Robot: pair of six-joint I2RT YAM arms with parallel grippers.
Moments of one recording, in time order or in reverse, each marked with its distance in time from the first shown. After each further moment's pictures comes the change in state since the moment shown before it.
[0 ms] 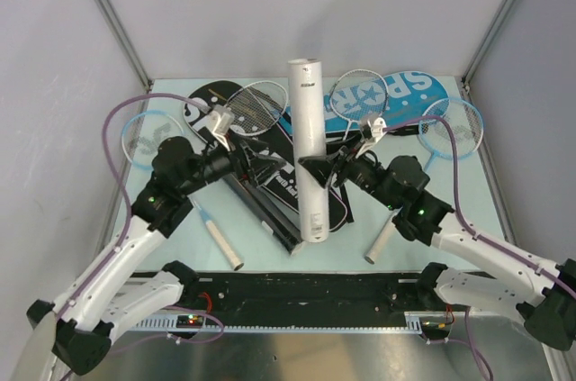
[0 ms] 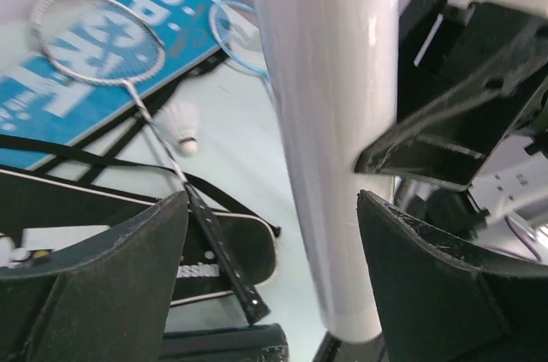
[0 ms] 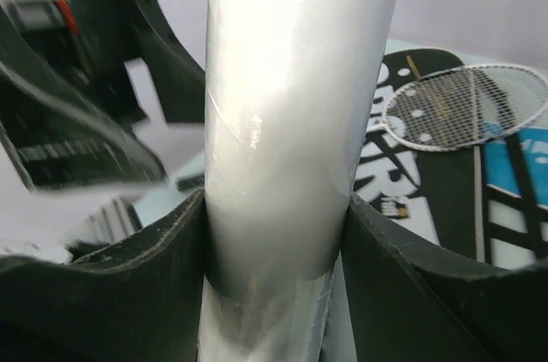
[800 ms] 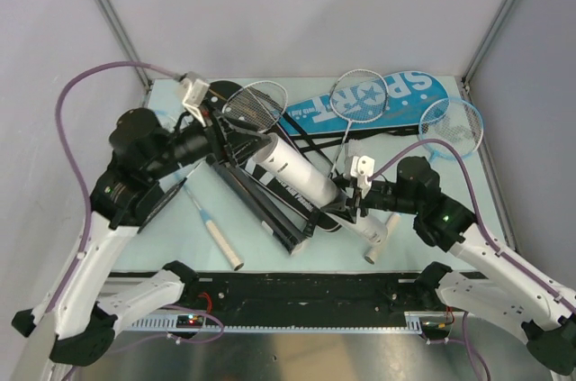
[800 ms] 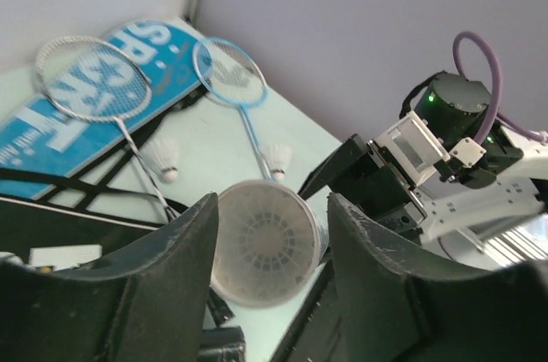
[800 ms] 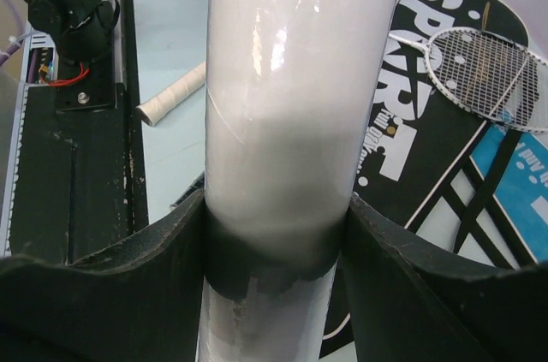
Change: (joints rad) left arm 0.018 0.034 0.487 -0.418 -0.031 0.012; right arm -0.150 -0.165 -0.001 -0.542 -0.565 -0.681
